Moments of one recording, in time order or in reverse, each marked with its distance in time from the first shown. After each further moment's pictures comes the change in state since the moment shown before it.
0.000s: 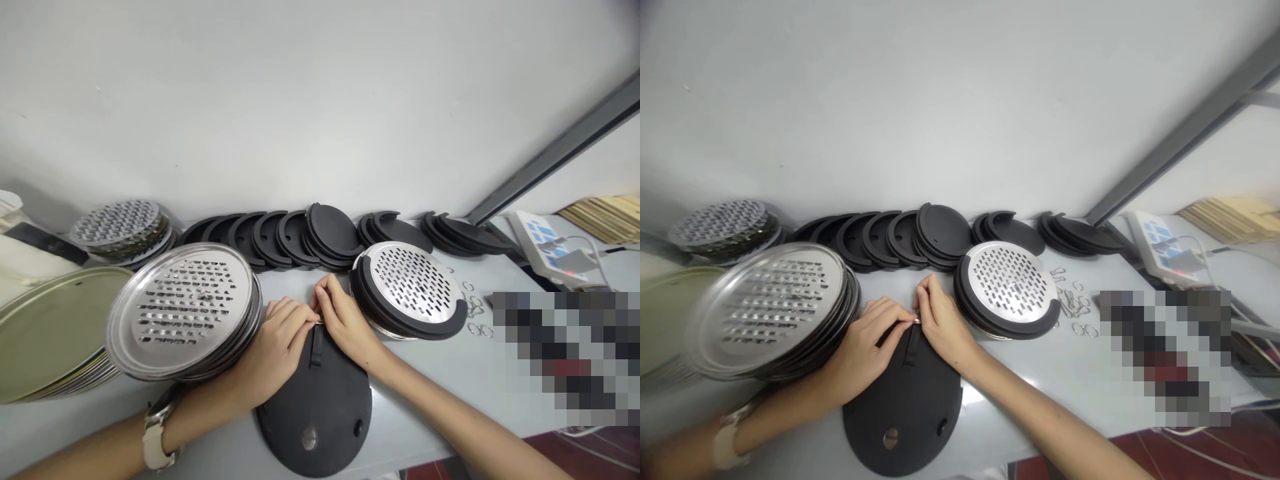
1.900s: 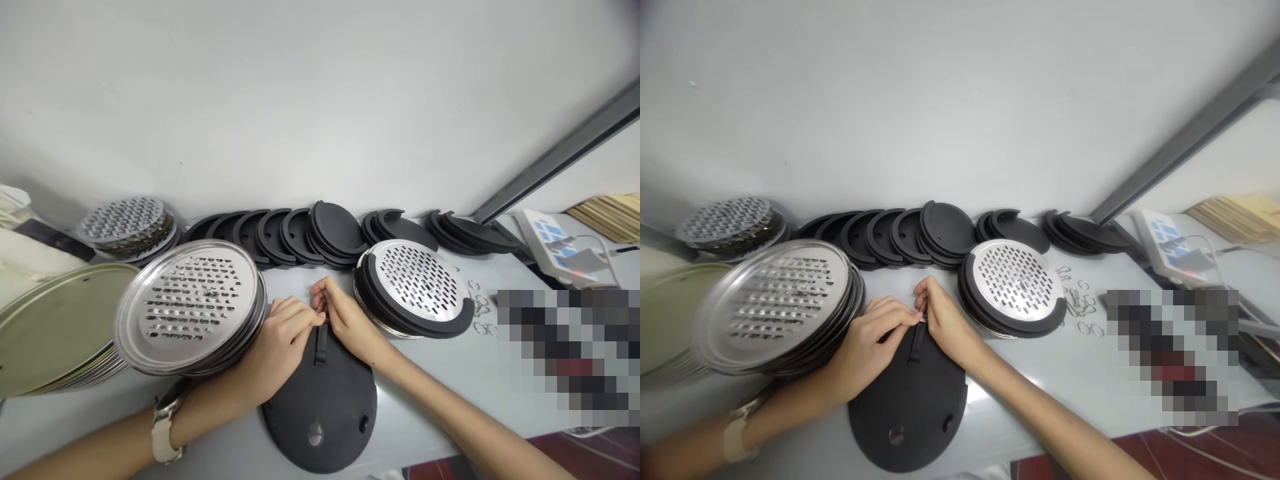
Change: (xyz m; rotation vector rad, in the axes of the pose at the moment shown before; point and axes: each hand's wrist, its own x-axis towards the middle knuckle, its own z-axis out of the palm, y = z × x) left_hand 0.000 -0.002 0.001 -0.063 0.099 0.075; right_hand -0.002 0.009 -0.002 0.042 -0.142 -0.004
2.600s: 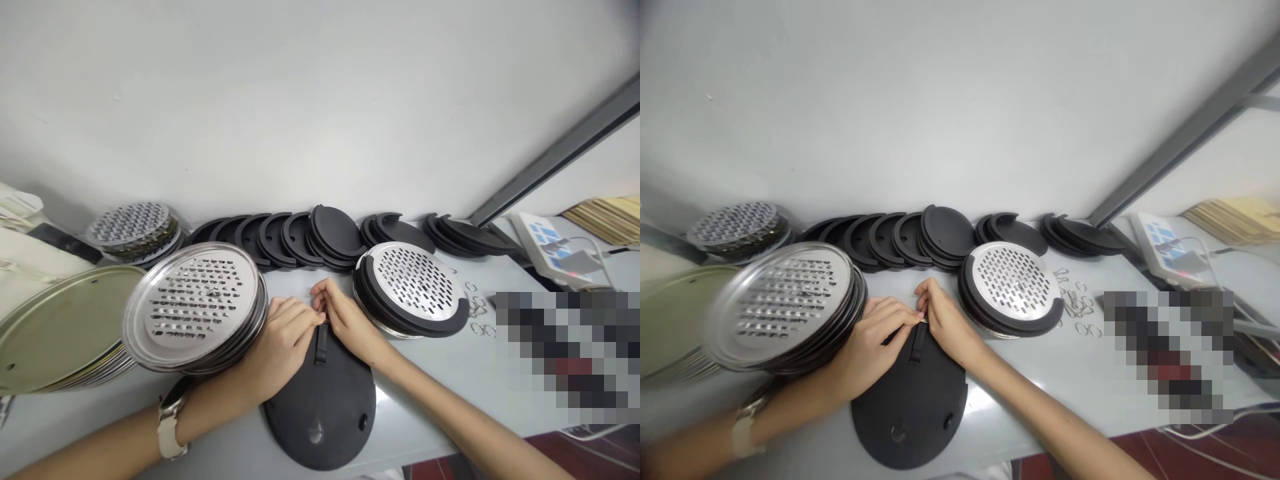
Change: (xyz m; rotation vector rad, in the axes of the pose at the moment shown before) left_hand 0.000 0.003 -0.003 0.117 -0.017 0.065; right_hand 0.001 0.000 0.000 -0.010 -0.011 -0.017
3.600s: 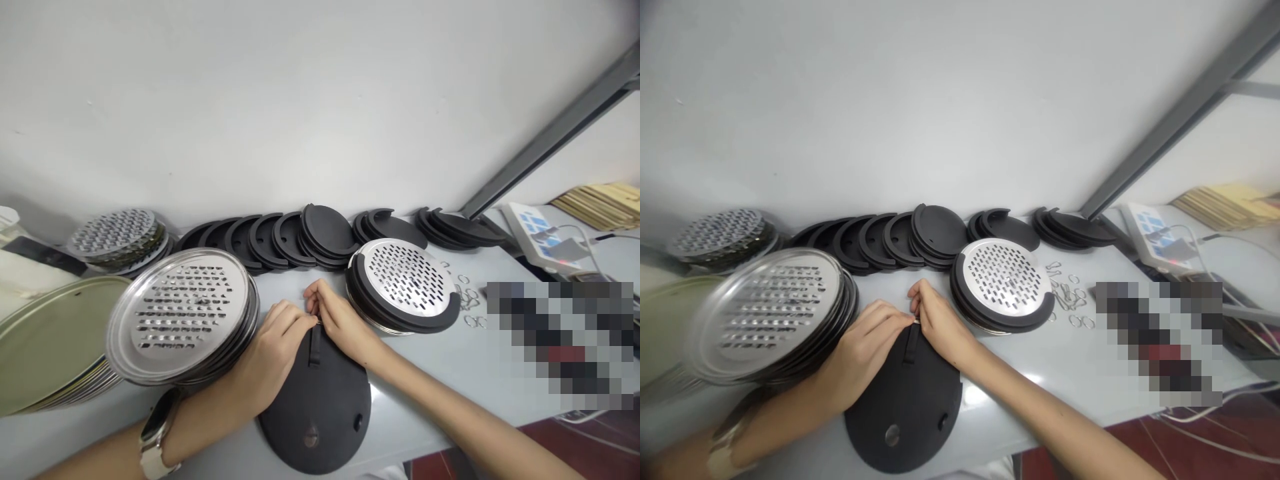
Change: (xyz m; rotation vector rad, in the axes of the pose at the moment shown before) left_hand -0.006 0.001 -0.007 -0.022 -0.154 -0.004; right_hand -0.002 -0.002 -0.001 -0.033 0.017 0.018
